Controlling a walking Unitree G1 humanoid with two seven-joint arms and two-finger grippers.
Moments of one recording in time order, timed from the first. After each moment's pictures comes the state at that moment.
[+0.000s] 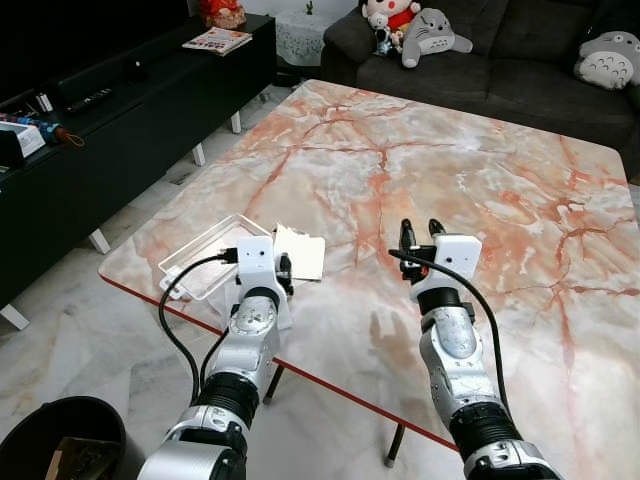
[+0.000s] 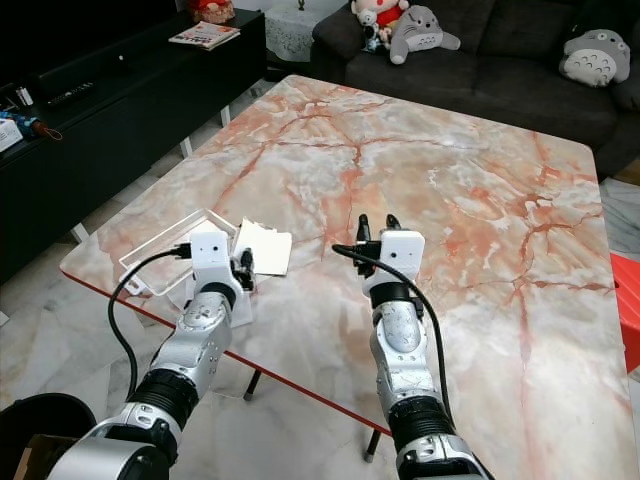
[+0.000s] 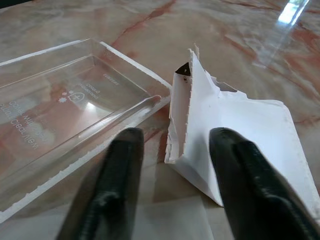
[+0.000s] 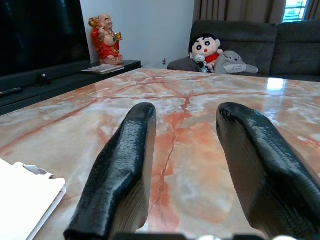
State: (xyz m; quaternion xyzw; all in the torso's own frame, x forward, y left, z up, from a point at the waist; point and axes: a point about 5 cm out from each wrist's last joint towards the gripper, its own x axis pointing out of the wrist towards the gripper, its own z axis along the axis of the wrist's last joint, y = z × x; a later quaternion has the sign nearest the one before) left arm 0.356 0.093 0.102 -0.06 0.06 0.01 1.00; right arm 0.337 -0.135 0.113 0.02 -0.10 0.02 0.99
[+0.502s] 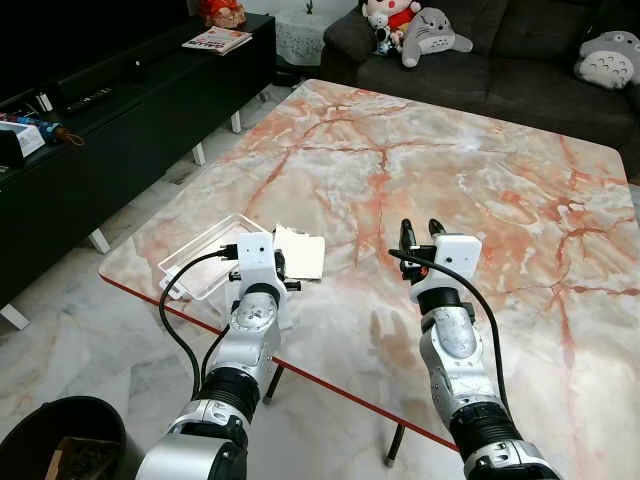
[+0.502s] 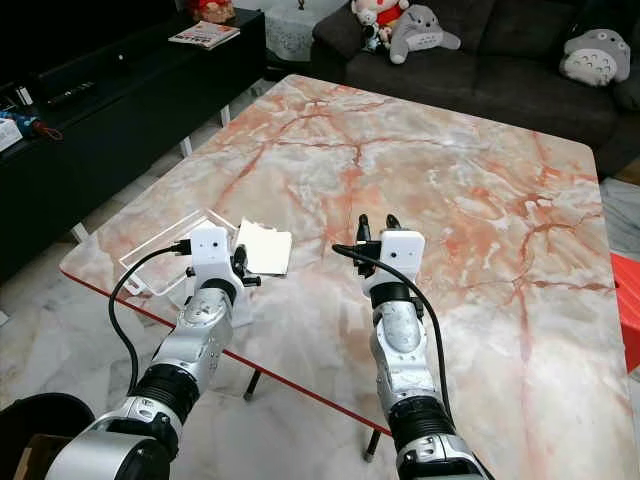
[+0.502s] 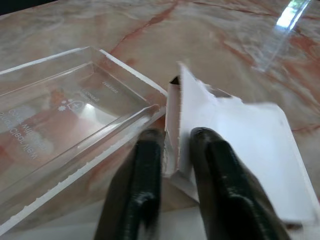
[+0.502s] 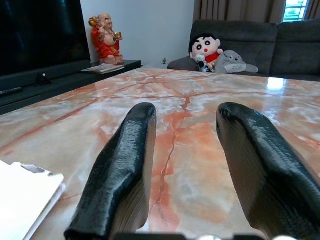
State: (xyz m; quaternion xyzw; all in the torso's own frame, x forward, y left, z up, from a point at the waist) left arm 0.359 0.094 0.105 -0.06 0.06 0.01 1.00; right arm 0.337 -0.135 0.113 0.02 -0.10 0.02 0.99
